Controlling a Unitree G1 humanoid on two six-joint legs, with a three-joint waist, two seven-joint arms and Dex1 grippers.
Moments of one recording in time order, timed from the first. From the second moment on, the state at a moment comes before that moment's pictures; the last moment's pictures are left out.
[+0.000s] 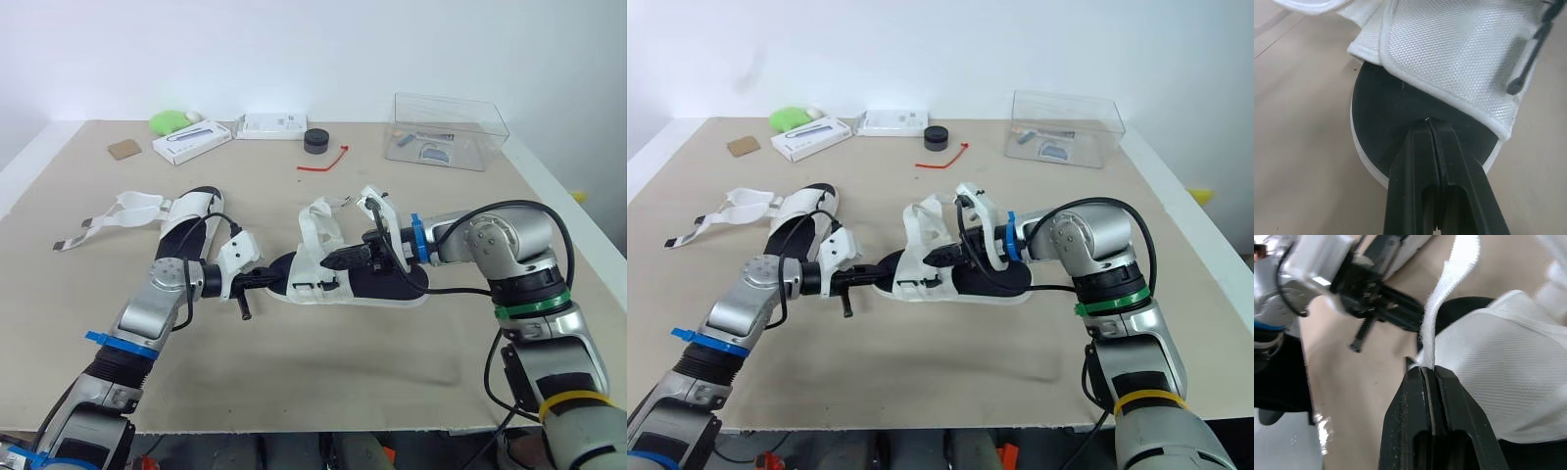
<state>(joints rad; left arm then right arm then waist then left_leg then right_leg) -0.50 0.50 -0.19 0.12 -0.18 0.30 -1.01 -0.90 -0.56 0.14 0.01 0.75 1.42 0.80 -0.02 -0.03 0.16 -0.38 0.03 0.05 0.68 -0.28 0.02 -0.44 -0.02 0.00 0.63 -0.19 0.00</state>
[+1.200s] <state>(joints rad) -0.54 0.49 -0.20 0.19 -0.18 0.28 -1.02 -0.66 -0.40 -0.12 -0.39 0.91 1.61 0.30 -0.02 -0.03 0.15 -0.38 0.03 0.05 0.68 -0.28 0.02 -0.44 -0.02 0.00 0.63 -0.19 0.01</state>
